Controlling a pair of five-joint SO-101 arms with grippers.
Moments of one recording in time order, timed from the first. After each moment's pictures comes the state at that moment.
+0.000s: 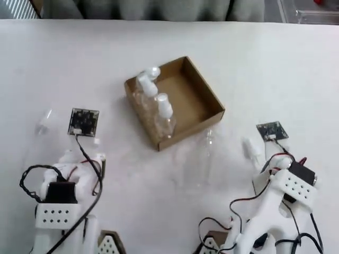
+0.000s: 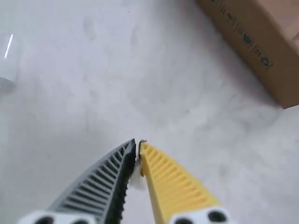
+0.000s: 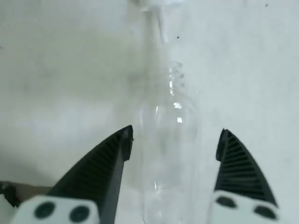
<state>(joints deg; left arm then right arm) -5.6 -71.1 77.4 58.2 -3.3 31.6 -41.0 60.9 68.1 46.5</state>
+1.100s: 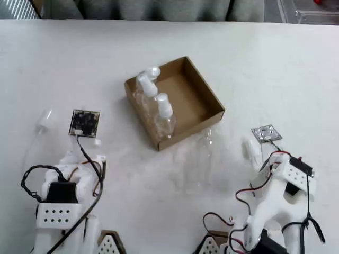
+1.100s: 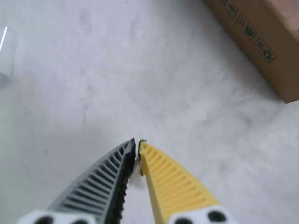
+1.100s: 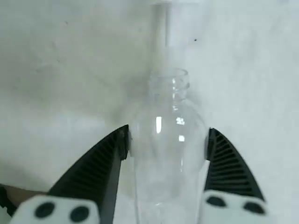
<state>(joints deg) -5.6 -71.1 78.4 58.2 -3.3 31.6 -29.1 60.7 62.0 49.1</state>
